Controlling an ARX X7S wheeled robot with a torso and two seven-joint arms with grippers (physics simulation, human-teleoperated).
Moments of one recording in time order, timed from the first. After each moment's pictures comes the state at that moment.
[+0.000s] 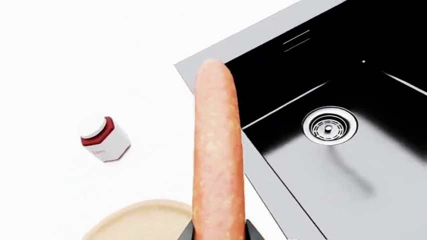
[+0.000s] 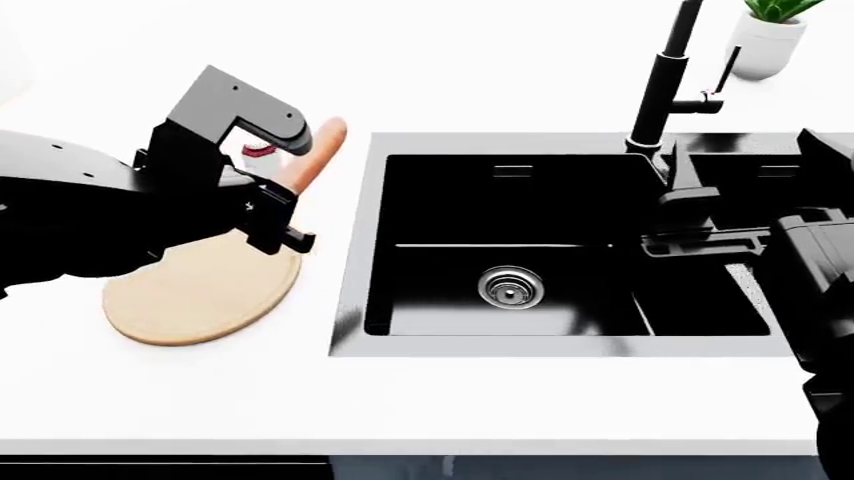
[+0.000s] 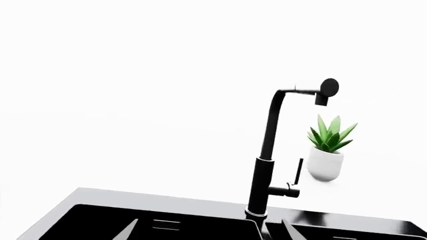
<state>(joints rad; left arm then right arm) -1.46 -0.71 0.91 -0.03 -1.30 -1.15 -0.27 0.74 1.08 -0.30 -0.77 1.35 0.61 0.92</state>
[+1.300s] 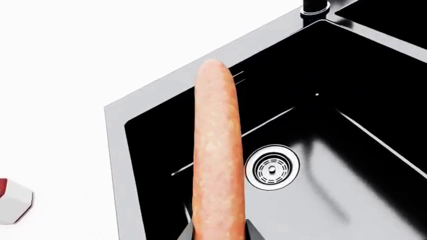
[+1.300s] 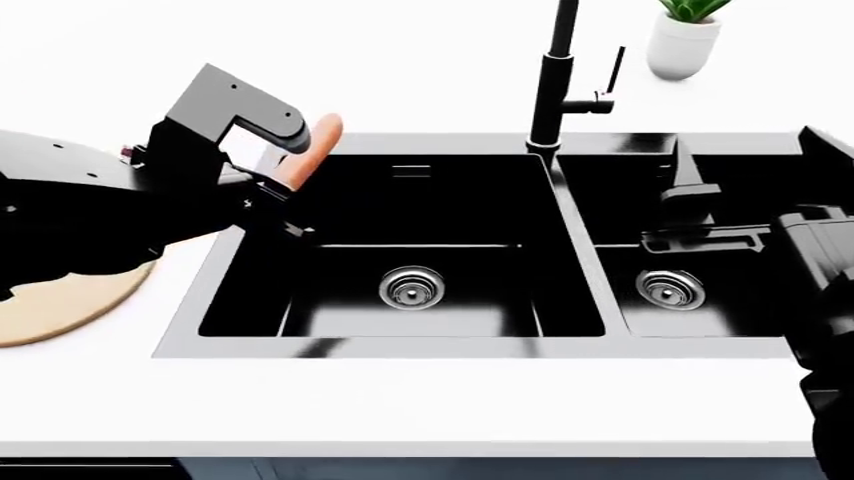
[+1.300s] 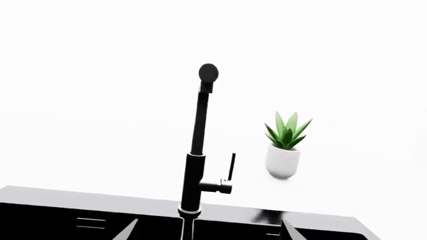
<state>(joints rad) -1.46 -0.71 0.93 -0.05 -1.27 -1.12 -0.26 0.73 1.07 -0.30 -0.77 1.33 0.59 0.91</state>
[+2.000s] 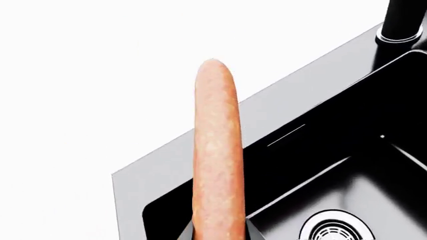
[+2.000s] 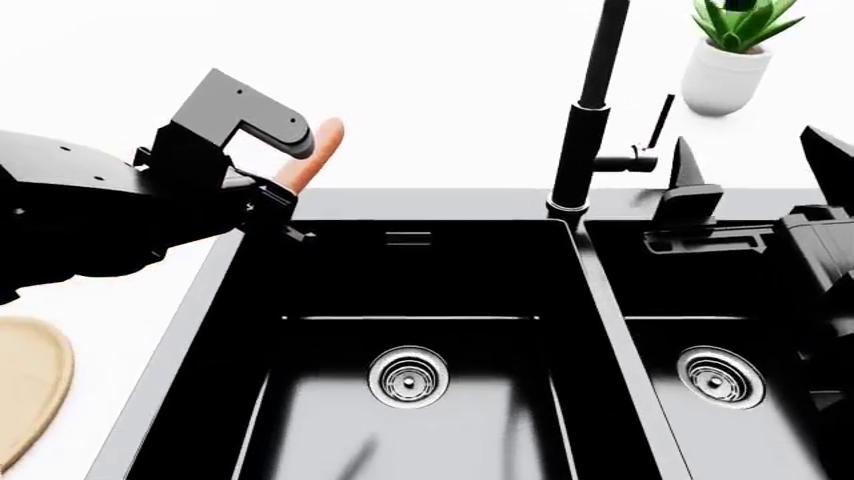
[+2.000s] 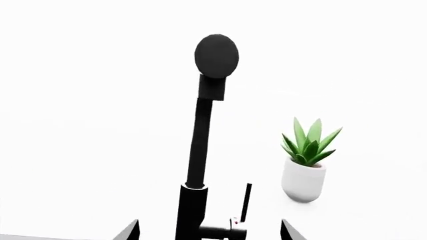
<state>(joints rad) -1.47 -0.71 0.94 -0.04 -1.26 -1.13 -0.25 0.72 1.07 -0.29 -0.77 1.32 0.58 0.90</state>
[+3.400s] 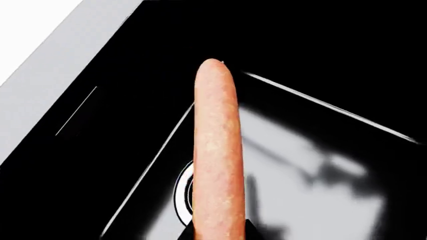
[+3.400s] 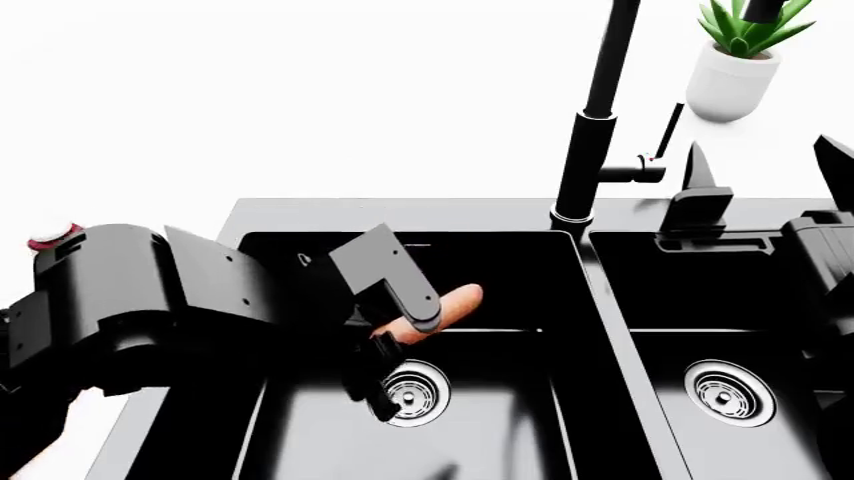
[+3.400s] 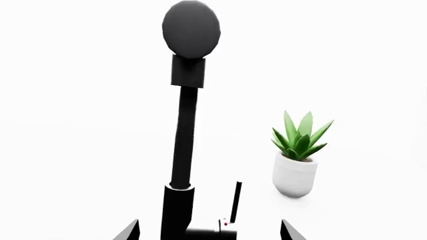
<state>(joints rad) -1.36 -0.58 1.14 0.16 -1.26 -1.16 -0.06 0.68 1.08 -0.28 -0.75 1.31 0.57 0.92</state>
